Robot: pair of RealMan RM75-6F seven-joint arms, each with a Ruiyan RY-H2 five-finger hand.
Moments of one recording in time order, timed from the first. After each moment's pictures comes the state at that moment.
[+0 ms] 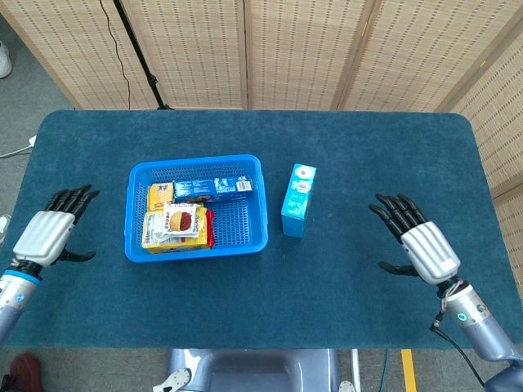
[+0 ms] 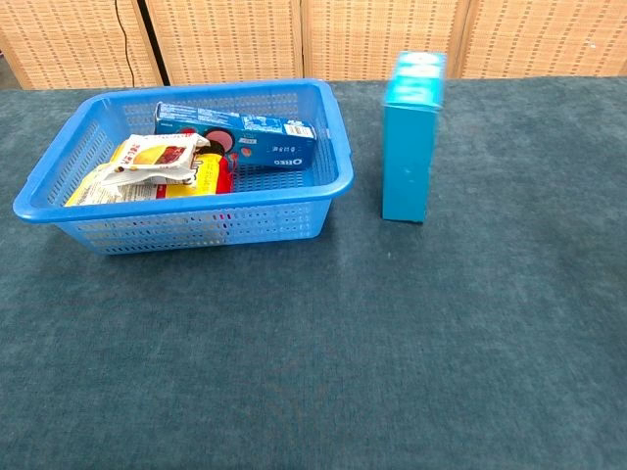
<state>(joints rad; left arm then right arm) -0.42 -0.94 -0.16 -1.79 1.31 1.00 0.04 0.45 -1.14 -0.04 -1.46 -1.66 1.47 0.27</state>
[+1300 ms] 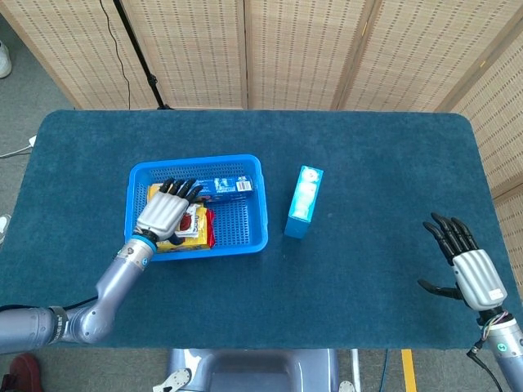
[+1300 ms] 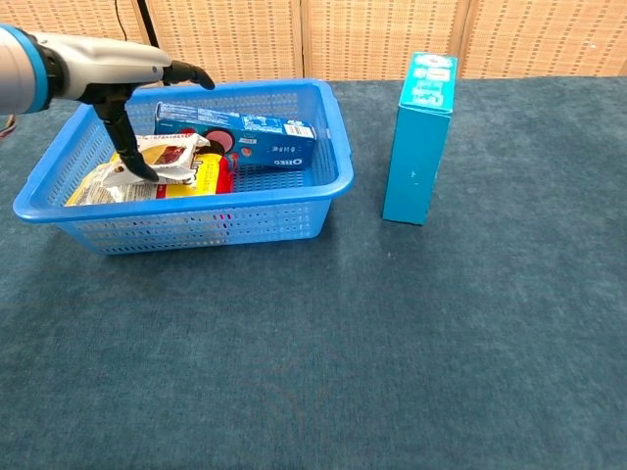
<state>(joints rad) -0.98 -1.31 -0.15 -1.81 0.57 1.01 0.73 0.24 -1.22 -0.02 -1.23 -1.66 1.57 0.45</state>
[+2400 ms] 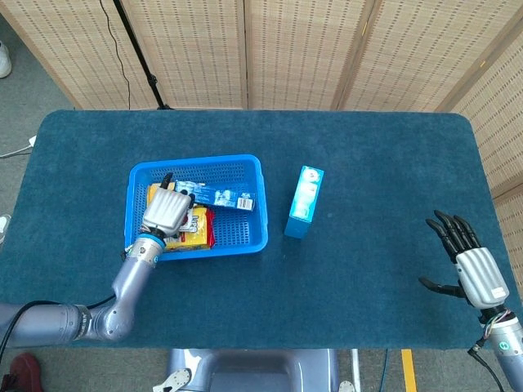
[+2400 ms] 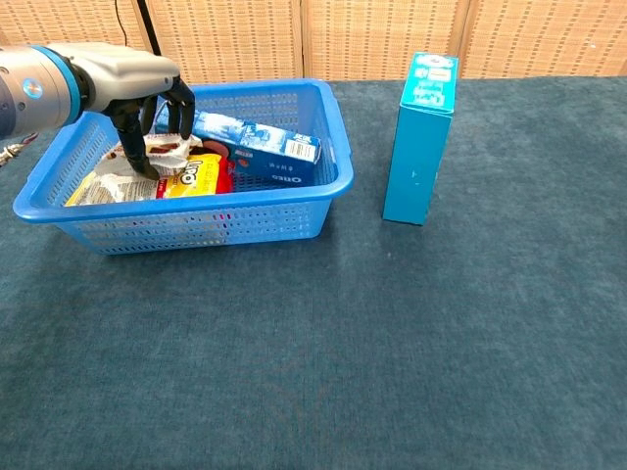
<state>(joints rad) -1.02 -1.42 -0.12 -1.72 0.52 1.14 0.83 0.23 -1.22 0.01 -1.23 -1.67 1.57 0.49</state>
